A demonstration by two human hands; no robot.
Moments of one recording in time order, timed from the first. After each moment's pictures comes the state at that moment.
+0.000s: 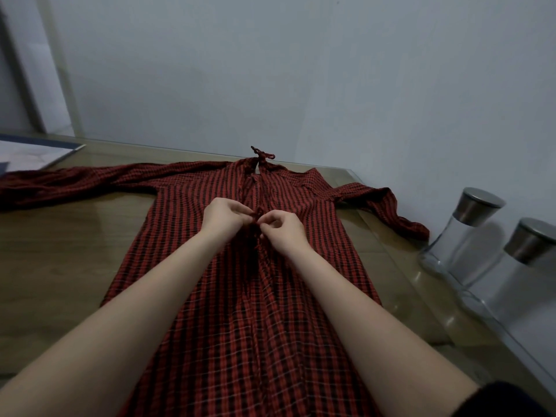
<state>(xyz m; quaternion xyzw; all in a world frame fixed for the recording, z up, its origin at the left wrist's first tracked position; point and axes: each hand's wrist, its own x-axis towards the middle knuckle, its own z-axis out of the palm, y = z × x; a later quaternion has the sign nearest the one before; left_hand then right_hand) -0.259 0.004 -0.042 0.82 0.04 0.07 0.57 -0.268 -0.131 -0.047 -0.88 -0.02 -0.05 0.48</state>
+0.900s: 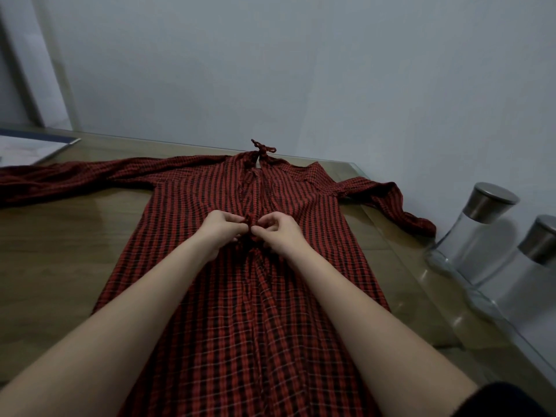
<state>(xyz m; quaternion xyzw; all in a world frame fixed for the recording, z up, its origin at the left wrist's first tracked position) -0.242 0.011 -0.074 0.78 0.06 -0.04 0.63 -0.252 -0.132 -0.067 -0.87 -0.02 0.00 0.49</state>
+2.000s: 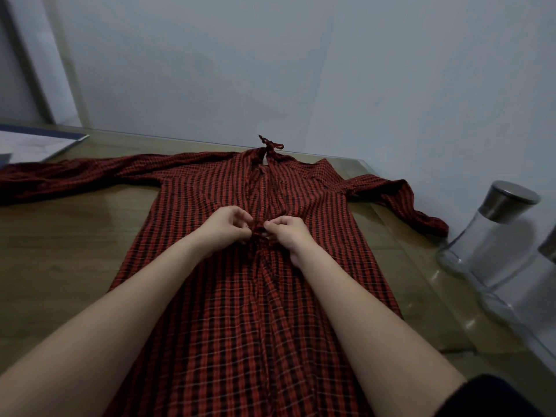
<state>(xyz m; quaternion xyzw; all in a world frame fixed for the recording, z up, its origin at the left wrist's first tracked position) -0.248 0.025 -0.069 0.84 -0.07 -0.05 0.53 -0.240 -0.129 -0.075 -0.77 0.07 0.07 0.63</state>
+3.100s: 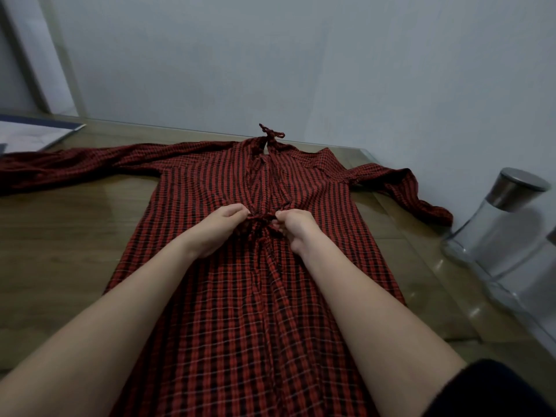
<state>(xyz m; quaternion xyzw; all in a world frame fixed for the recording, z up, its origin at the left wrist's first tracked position) -0.253 0.031 -0.084 0.77 -0.11 -0.10 0.62 -0.229 -0.126 -0.080 -0.70 0.17 0.07 0.69</state>
